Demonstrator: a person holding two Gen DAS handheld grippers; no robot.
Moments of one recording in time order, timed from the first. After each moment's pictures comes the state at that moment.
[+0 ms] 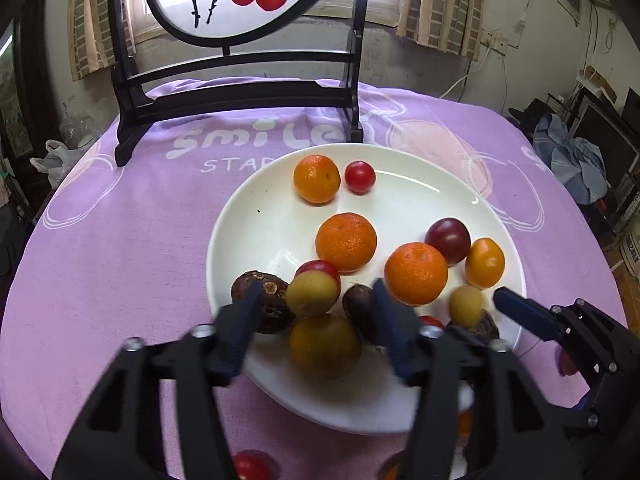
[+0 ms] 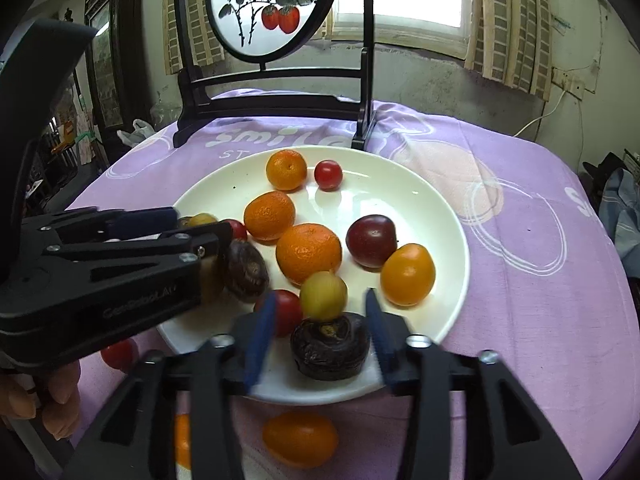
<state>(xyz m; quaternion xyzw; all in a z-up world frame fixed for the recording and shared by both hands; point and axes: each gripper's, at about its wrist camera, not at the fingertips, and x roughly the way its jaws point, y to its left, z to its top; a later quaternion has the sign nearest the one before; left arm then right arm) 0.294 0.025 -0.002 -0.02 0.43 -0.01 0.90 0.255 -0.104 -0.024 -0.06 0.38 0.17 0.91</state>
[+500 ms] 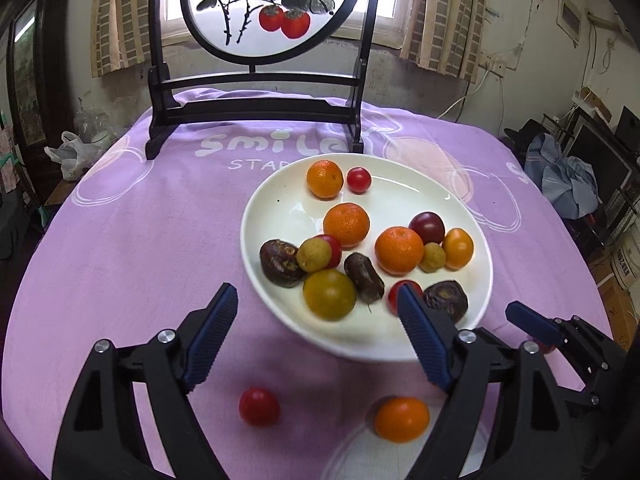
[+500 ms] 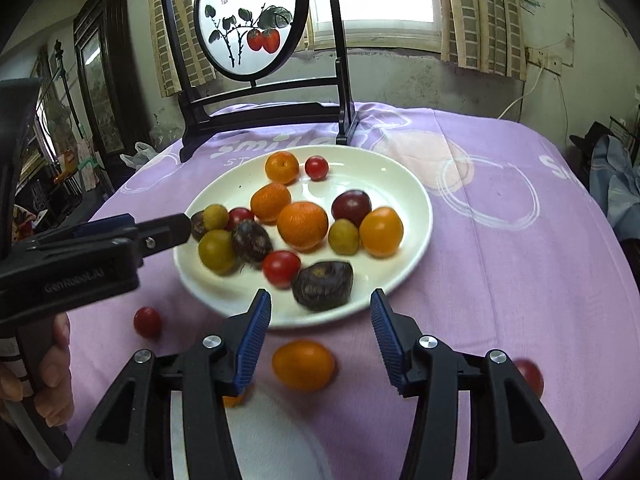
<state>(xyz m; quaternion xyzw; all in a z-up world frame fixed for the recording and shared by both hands) 0.230 0.035 0.023 -0.04 0.40 0.00 0.92 0.206 -0.139 -0.013 0.00 0.38 0.17 0.91</state>
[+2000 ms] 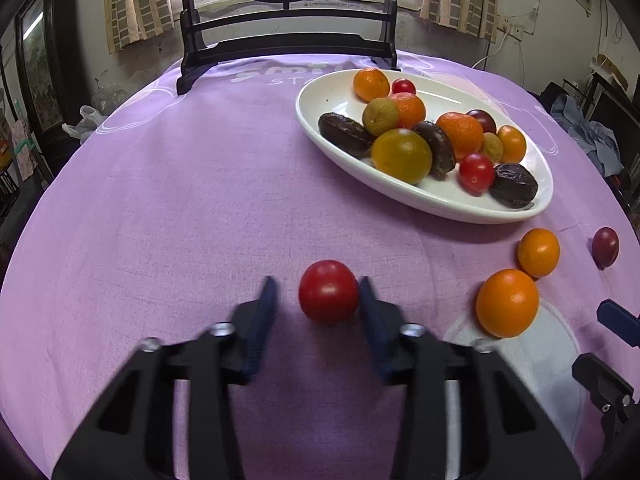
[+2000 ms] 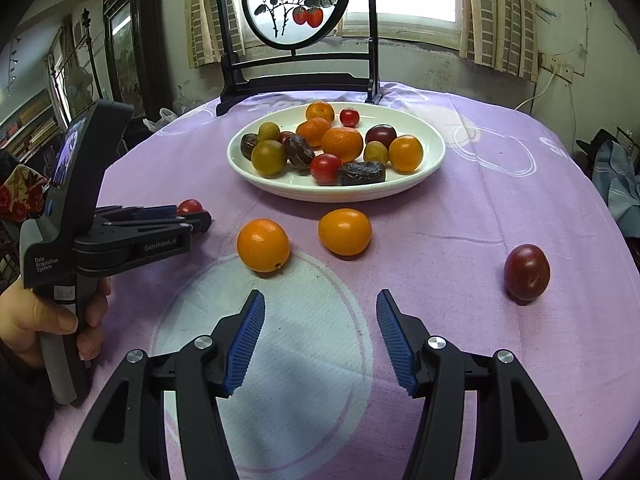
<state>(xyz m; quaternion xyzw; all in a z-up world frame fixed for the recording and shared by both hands) 0.185 0.062 -0.054 -0.01 0.44 0.03 0.90 0.119 -0.136 -0.037 -0.04 0.39 0.19 0.90</state>
